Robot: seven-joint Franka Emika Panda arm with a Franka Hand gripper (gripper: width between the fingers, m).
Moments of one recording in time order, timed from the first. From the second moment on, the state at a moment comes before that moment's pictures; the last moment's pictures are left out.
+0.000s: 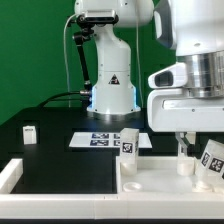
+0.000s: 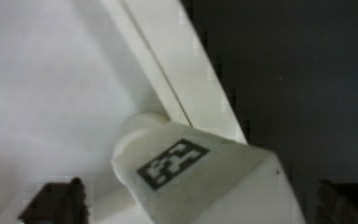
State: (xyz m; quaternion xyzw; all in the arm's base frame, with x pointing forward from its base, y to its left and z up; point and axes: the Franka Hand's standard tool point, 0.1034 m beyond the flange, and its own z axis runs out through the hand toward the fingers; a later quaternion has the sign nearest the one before) arm 0.625 0.134 0.081 -0.99 0.14 -0.01 0.07
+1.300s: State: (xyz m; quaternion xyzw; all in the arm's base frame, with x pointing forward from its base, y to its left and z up) arm 0.625 0.130 0.076 -0.80 0.60 0.03 0.11
